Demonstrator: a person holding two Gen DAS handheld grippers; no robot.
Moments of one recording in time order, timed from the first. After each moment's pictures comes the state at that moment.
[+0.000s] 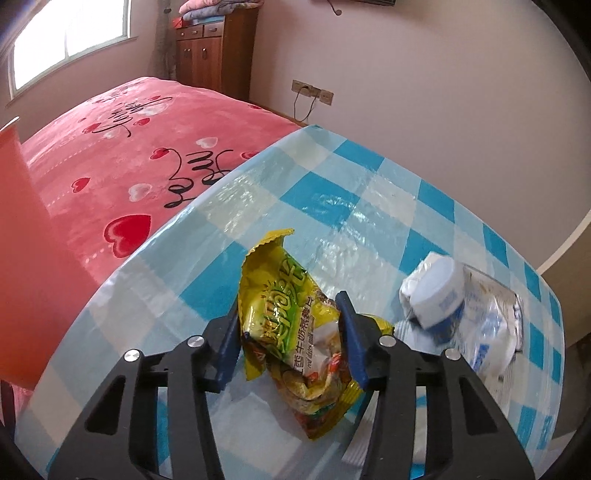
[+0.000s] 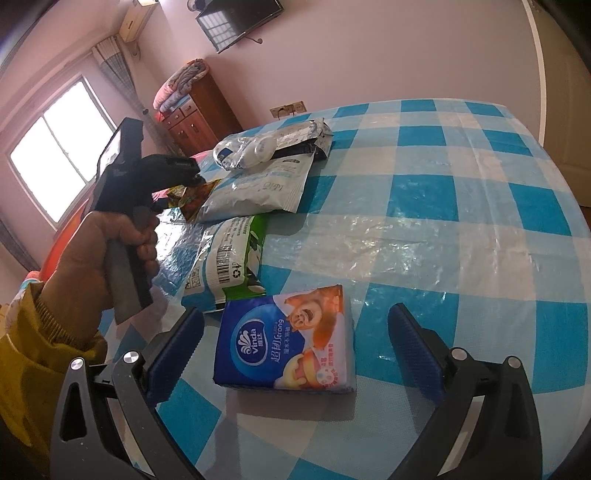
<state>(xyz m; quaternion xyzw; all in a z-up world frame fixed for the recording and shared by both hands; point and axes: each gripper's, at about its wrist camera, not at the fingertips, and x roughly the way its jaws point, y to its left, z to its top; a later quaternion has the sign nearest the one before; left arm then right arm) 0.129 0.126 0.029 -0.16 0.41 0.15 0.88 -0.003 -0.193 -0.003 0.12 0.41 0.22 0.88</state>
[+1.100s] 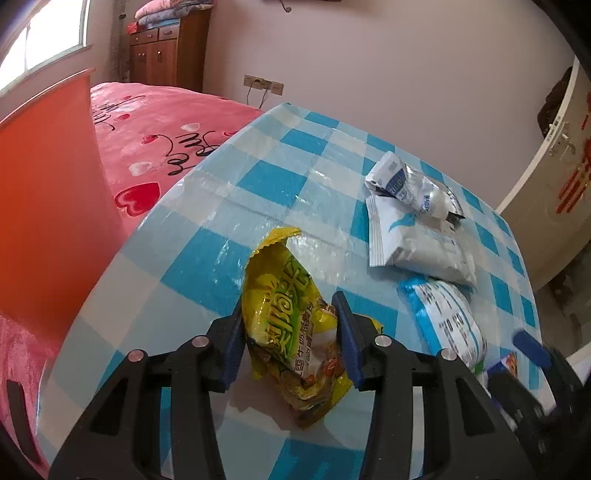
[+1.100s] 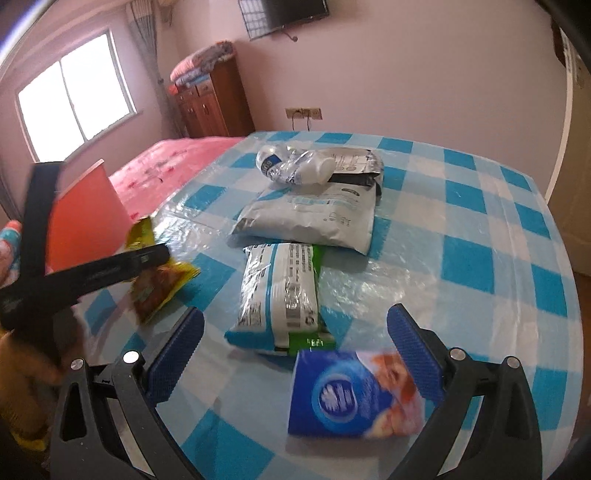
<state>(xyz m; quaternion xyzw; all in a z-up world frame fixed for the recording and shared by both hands) -0.005 0.138 0.034 -0.14 0.42 0.04 0.90 0.008 -0.120 0.028 0.00 0.40 0.22 0.89</state>
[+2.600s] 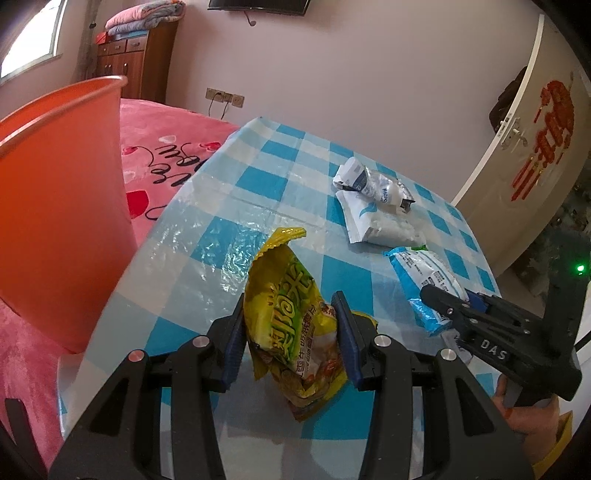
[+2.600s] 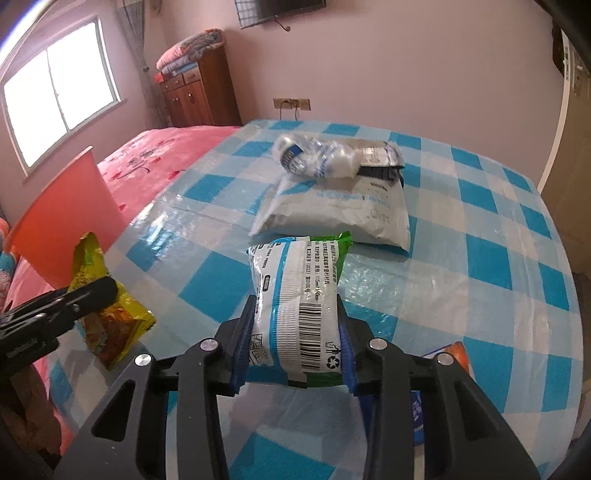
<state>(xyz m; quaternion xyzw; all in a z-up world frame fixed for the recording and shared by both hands) -0.060 0.169 0.049 -0.14 0.38 -0.05 0.91 -0.003 -0.075 0.033 -0.01 0.40 0.18 0.90</state>
